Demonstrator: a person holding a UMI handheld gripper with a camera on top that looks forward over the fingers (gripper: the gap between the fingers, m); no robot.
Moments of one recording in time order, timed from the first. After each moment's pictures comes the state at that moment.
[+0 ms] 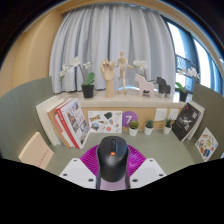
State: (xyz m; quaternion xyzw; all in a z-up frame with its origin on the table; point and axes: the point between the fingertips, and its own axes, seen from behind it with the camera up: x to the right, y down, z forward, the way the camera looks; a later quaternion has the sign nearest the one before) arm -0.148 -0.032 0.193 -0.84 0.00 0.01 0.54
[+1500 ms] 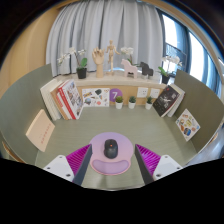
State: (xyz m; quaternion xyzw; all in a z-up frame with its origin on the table) arm -0.110 -0.210 0.196 -0.90 0.03 -0.03 0.44
